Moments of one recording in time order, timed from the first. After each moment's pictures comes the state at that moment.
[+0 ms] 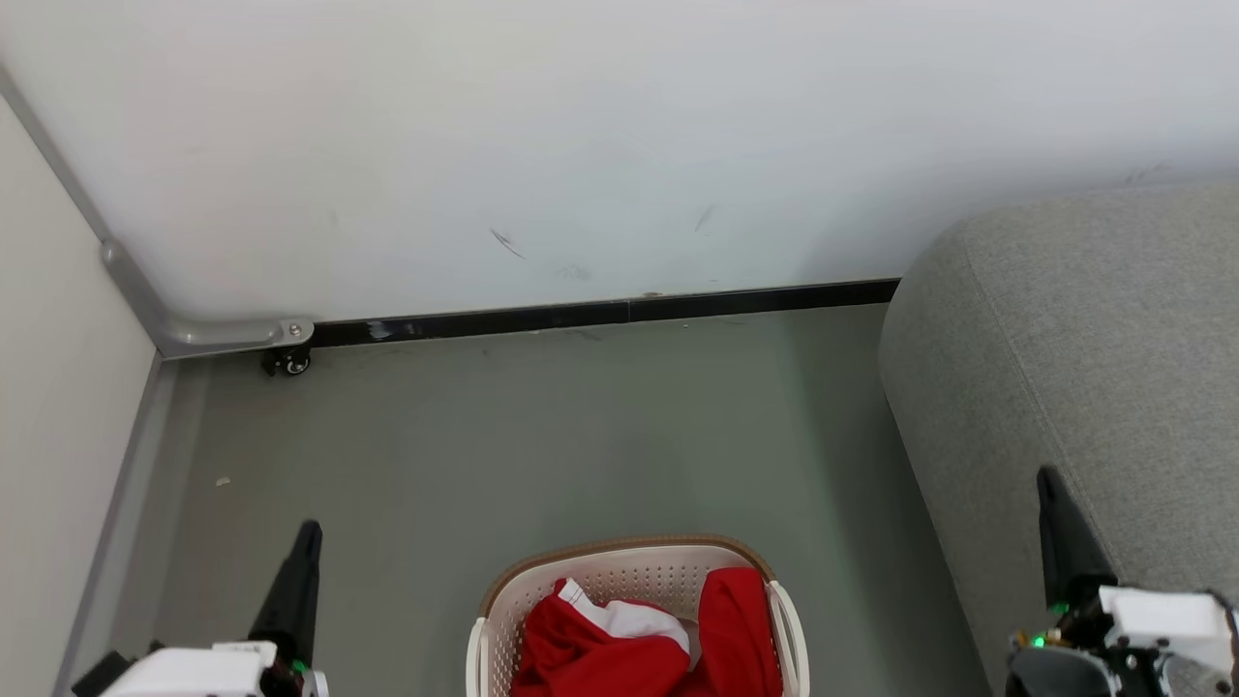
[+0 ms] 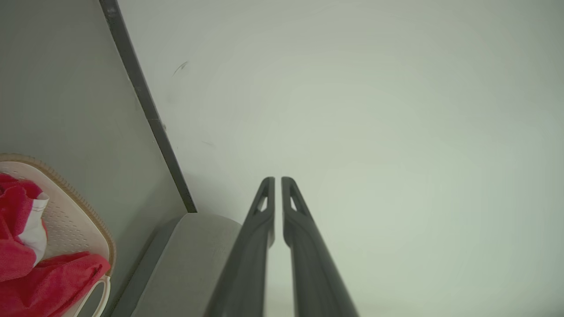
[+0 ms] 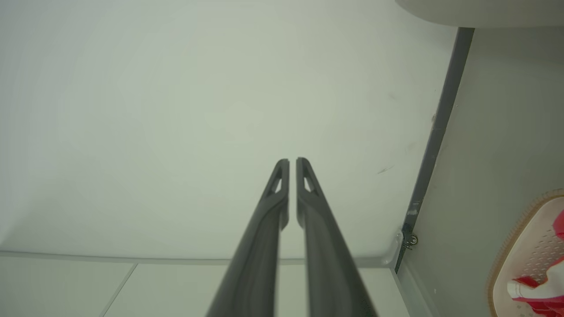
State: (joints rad) left arm -0.06 0.03 0.09 0.29 -1.61 -0.12 0.11; right arm -0.05 -0.03 -0.13 0.29 1.60 0.12 0.11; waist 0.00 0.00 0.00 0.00
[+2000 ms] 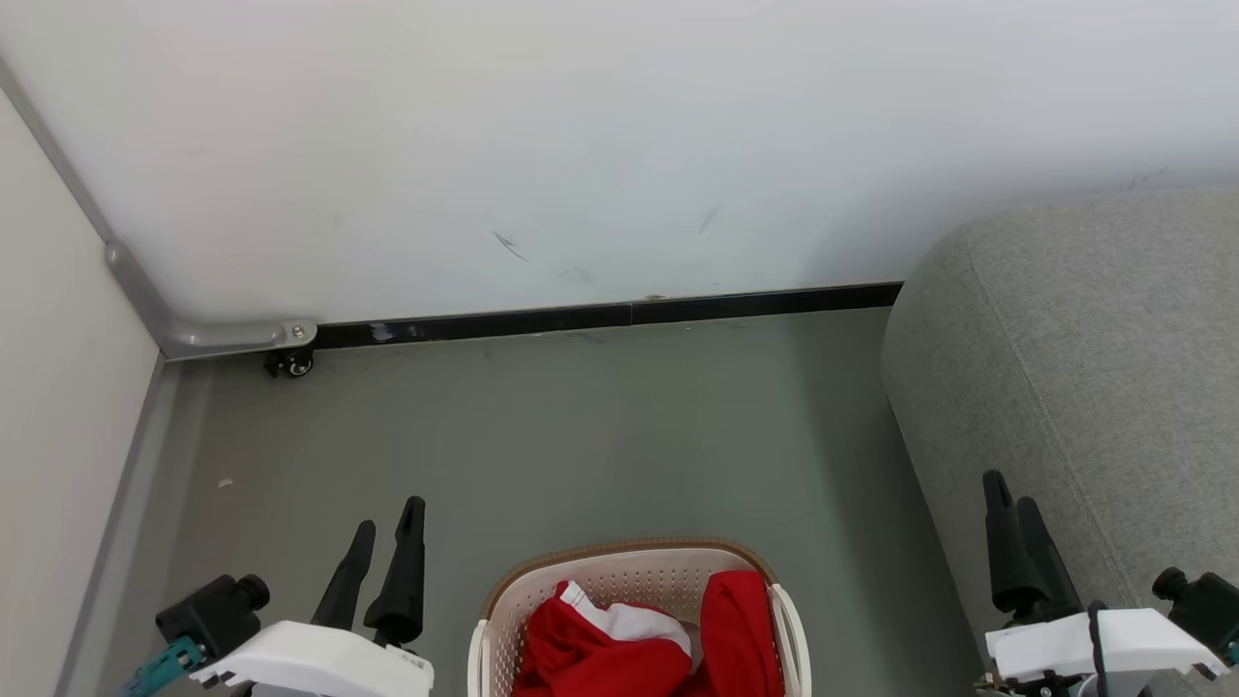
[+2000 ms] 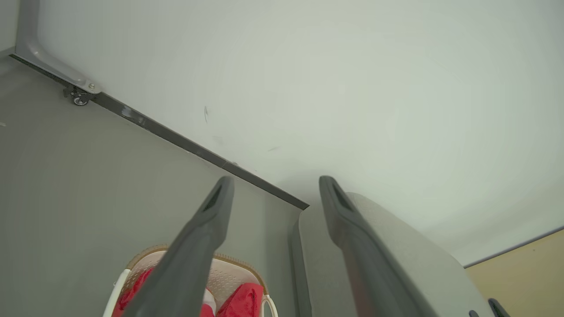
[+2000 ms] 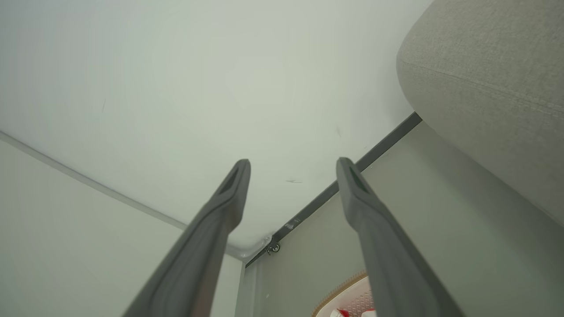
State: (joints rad) left arm -0.03 0.07 -0.16 0.21 -0.87 -0.04 -0.09; right arm 0.00 -0.04 -0.03 0.30 0.90 0.12 -0.09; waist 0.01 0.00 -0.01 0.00
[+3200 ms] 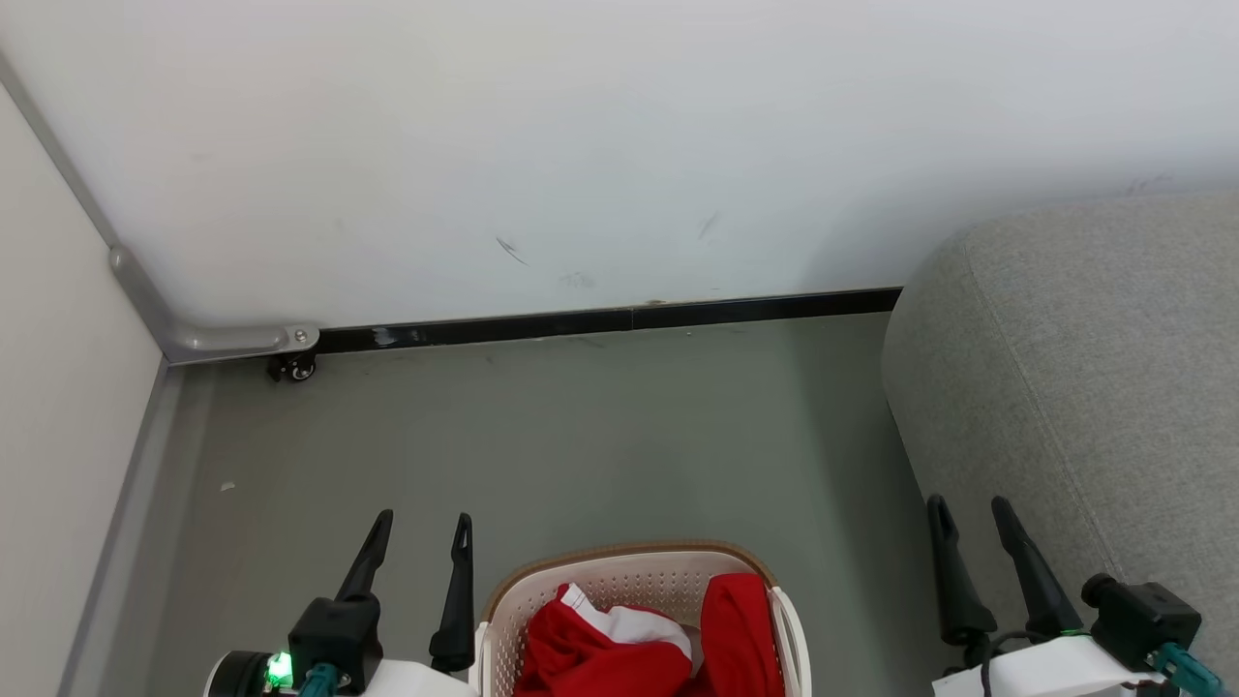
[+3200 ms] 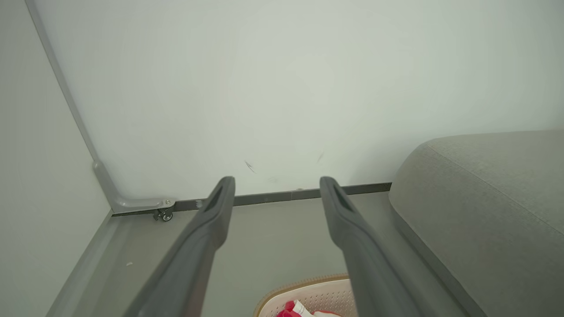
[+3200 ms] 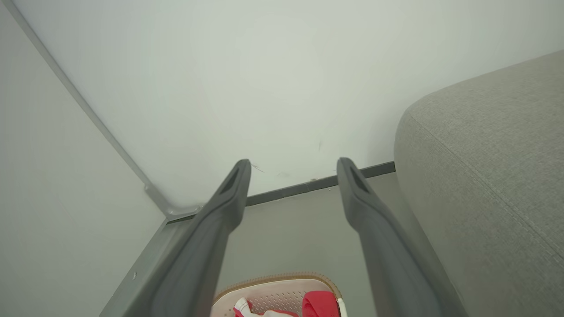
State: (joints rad) left arm -0.02 0.12 -0.31 0.21 -0.22 0.13 -0.22; right arm 0.02 -0.04 0.02 0.33 0.36 0.12 -0.22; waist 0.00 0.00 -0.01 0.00
